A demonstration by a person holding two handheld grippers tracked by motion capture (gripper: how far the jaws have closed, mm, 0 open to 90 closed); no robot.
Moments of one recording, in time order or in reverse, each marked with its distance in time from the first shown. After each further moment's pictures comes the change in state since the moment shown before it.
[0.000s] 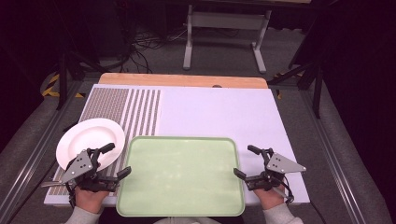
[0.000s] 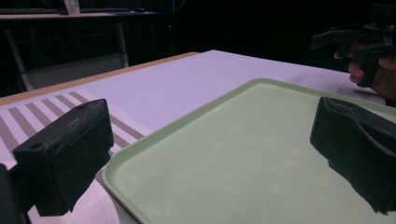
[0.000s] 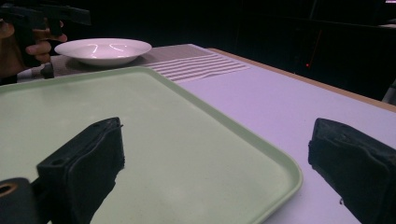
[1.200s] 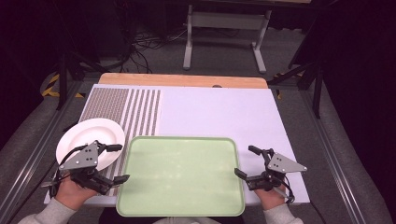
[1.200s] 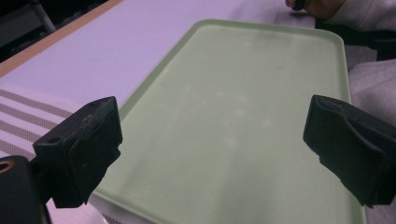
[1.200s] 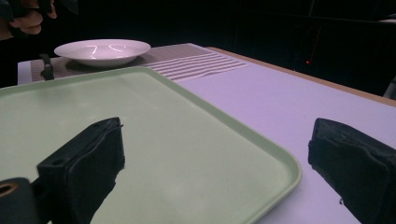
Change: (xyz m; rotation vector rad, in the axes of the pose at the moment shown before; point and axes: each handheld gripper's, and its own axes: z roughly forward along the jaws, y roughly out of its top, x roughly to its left) left arm 0.006 0.056 -0.002 0.319 -0.254 0.168; right arm -0.001 -0.002 -0.002 0.006 -0.002 0.018
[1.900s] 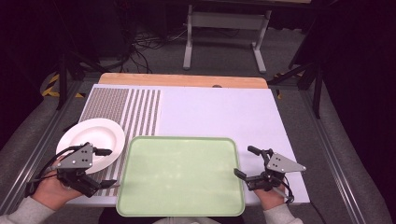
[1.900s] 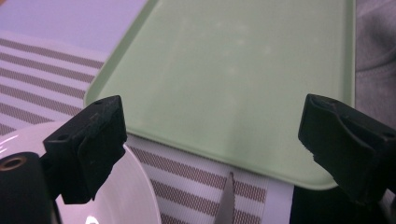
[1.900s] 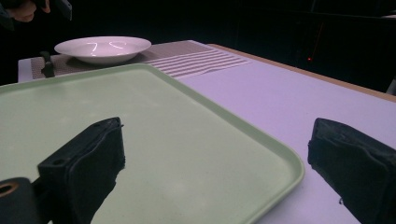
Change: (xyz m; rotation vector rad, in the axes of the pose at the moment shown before) left arm 0.009 -0.004 -0.023 0.268 -0.035 0.047; right arm 0.000 -0.001 0.001 0.011 0.005 0.004
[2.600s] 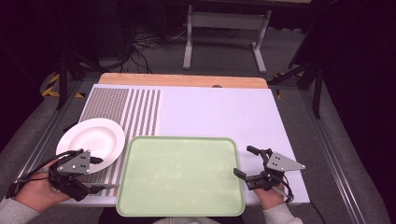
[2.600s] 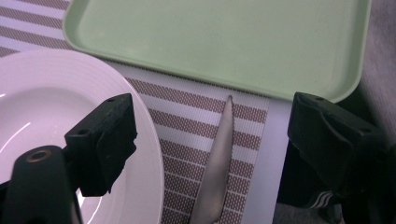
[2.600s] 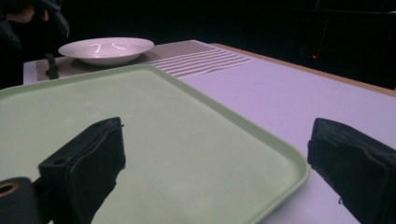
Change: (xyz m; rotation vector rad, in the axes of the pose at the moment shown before) left arm 0.002 -0.016 -0.005 0.239 -0.019 0.042; right arm -0.002 -0.001 0.002 0.001 0.017 0.017
